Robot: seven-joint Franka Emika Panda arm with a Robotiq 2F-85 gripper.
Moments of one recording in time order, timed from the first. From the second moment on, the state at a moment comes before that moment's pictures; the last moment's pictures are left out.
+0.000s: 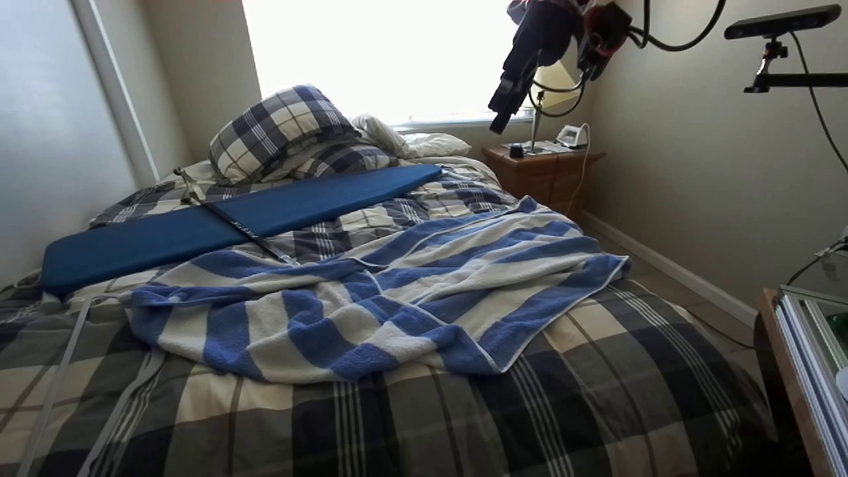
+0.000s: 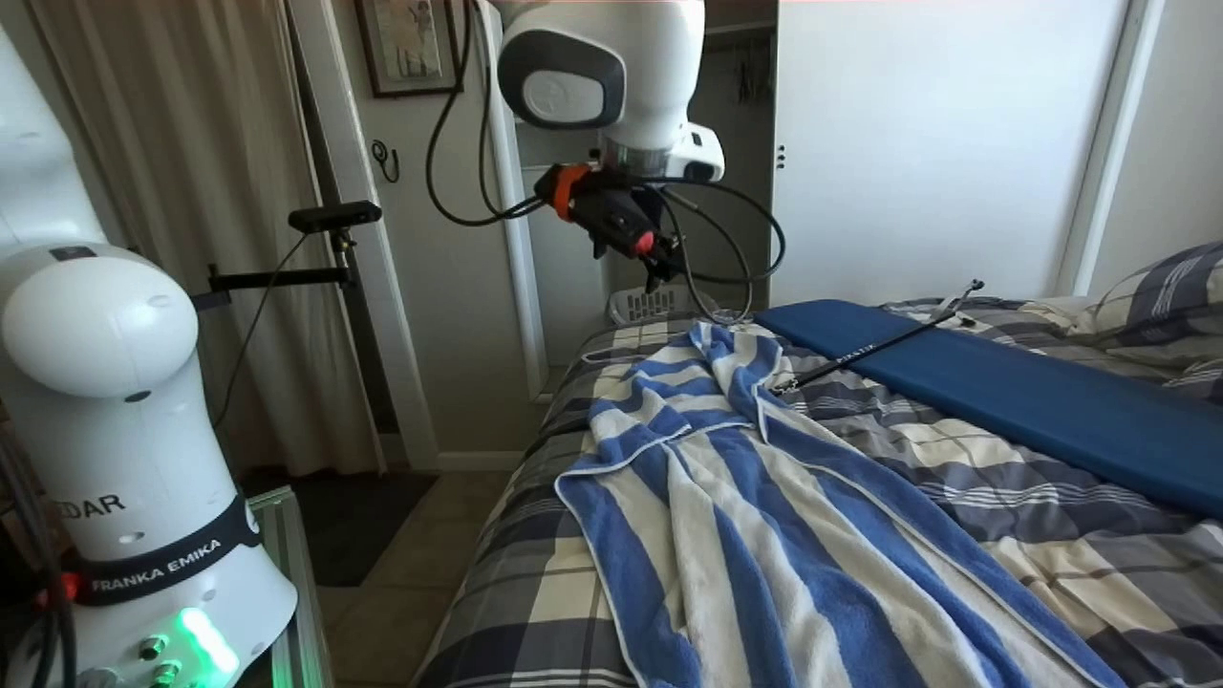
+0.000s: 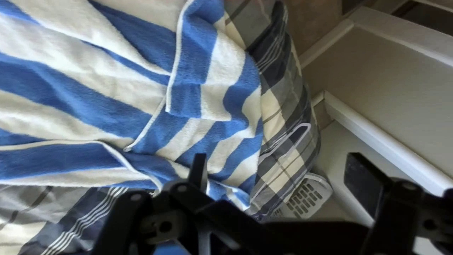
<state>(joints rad) 0.38 -0.12 -0.61 -2.29 0.68 2.20 -0.86</state>
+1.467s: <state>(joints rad) 0.00 0.28 -0.23 -2.02 0.93 1.97 -0.69</state>
